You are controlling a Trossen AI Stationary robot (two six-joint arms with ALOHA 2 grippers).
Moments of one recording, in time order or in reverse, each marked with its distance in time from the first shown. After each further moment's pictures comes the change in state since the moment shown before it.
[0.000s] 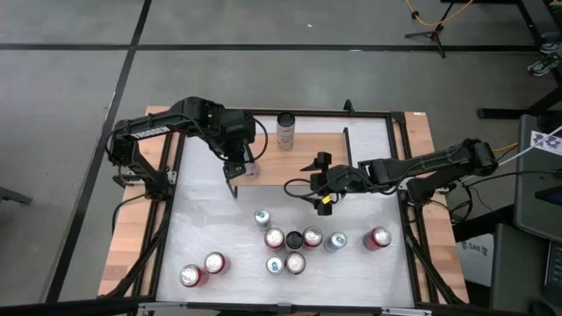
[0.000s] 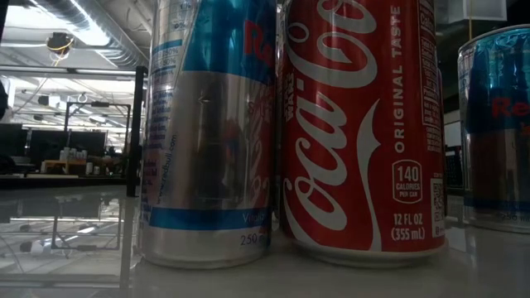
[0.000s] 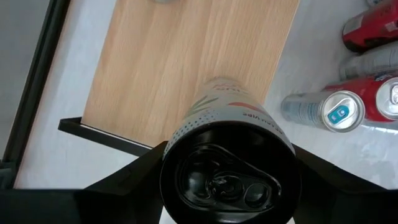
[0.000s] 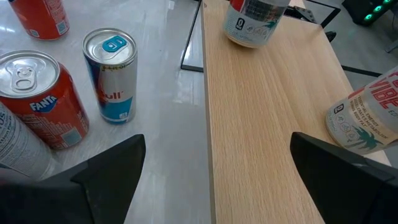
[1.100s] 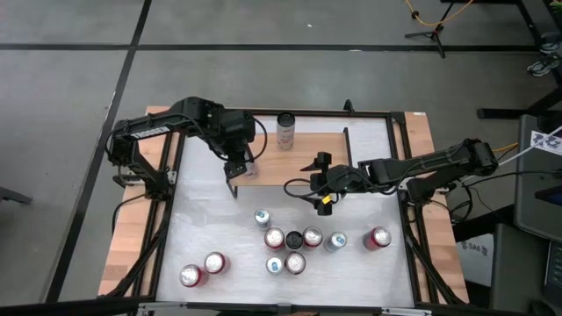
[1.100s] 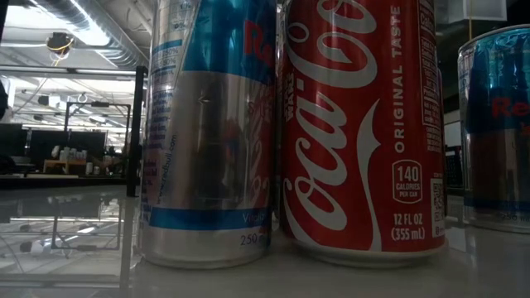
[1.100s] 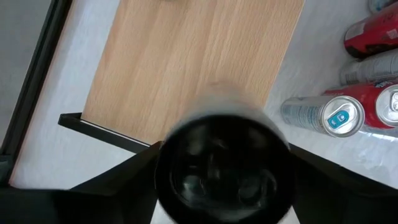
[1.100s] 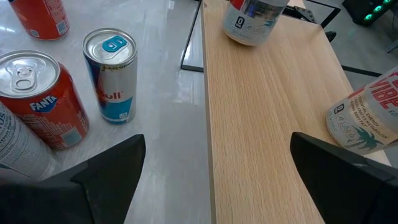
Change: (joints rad) left arm 0.000 -0.001 -0.002 0.000 -0.004 -0.037; right arm 0.000 0.000 0.000 0.000 0.000 0.000
